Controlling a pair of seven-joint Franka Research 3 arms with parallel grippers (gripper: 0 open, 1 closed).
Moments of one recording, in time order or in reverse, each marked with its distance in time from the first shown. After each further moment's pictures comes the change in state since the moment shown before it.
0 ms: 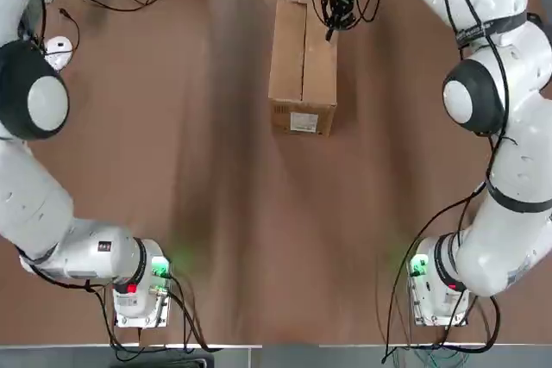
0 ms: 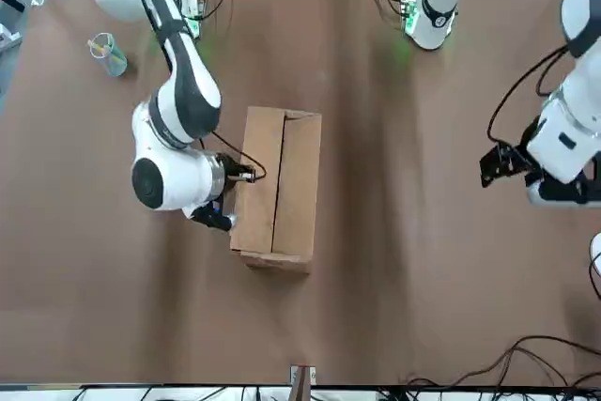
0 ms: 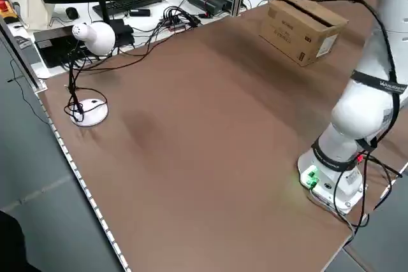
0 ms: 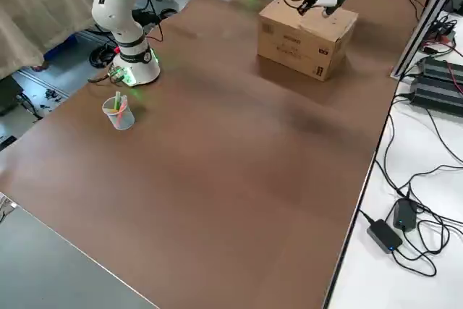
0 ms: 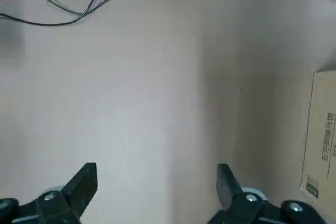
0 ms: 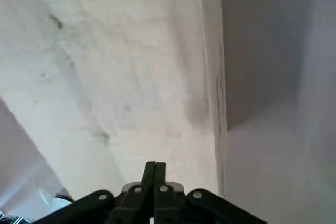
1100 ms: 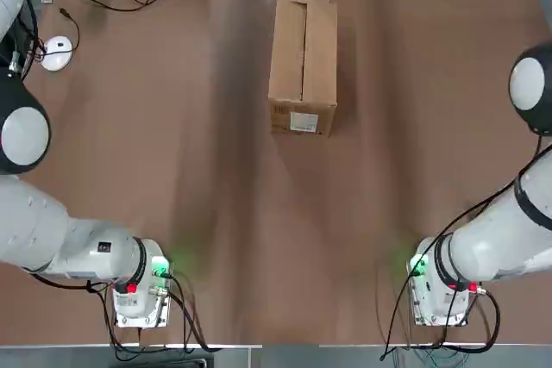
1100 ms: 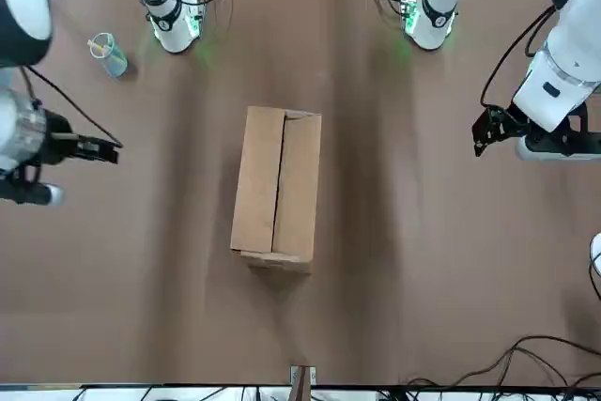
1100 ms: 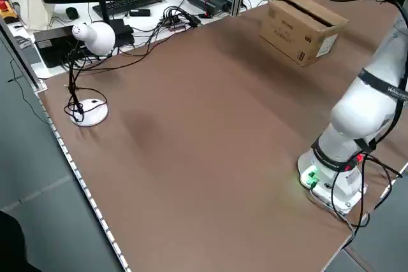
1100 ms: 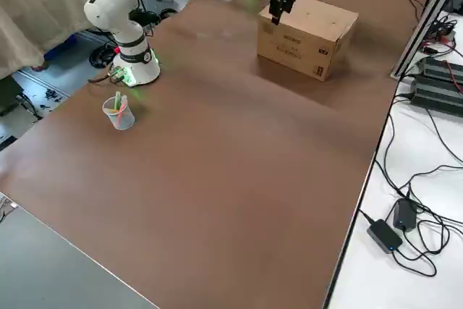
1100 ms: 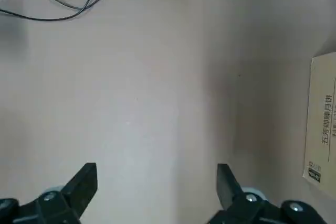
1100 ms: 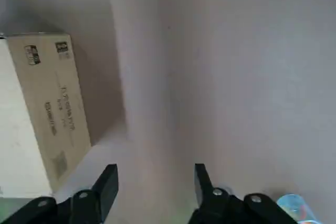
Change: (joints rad) left arm -0.021 -0.130 0.003 -0.159 -0.001 0.043 0.000; right arm -0.359 -0.270 -0.023 0.044 -0.375 -0.257 -0.393
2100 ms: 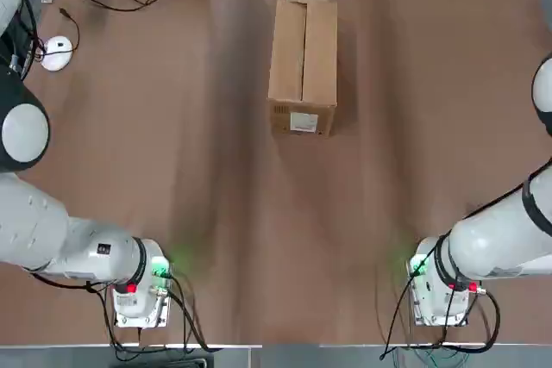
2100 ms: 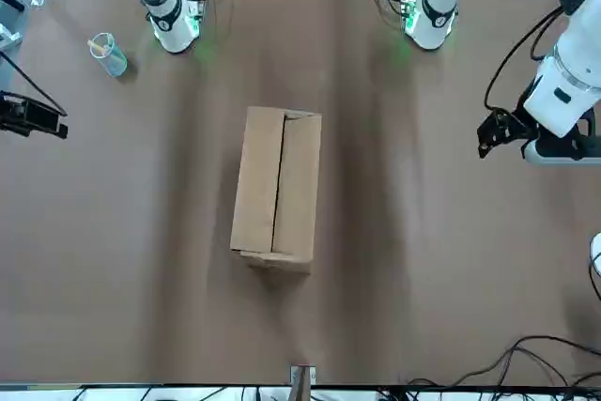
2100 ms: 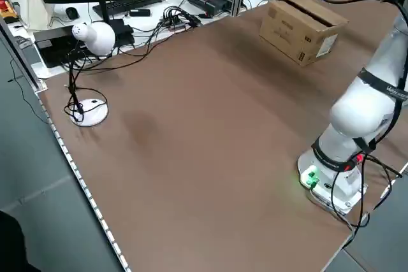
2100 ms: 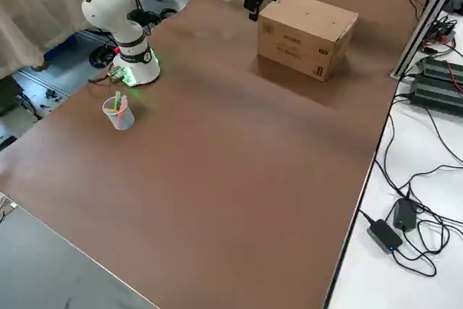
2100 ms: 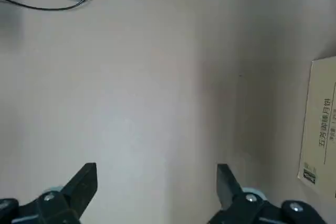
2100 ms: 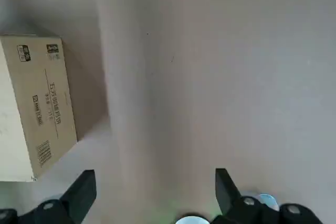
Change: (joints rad) left arm -0.026 0.000 0.067 -0.010 -0.040 -0.001 0.001; right arm -0.099 -0.082 0.000 -0.001 -0.006 -0.038 -0.090
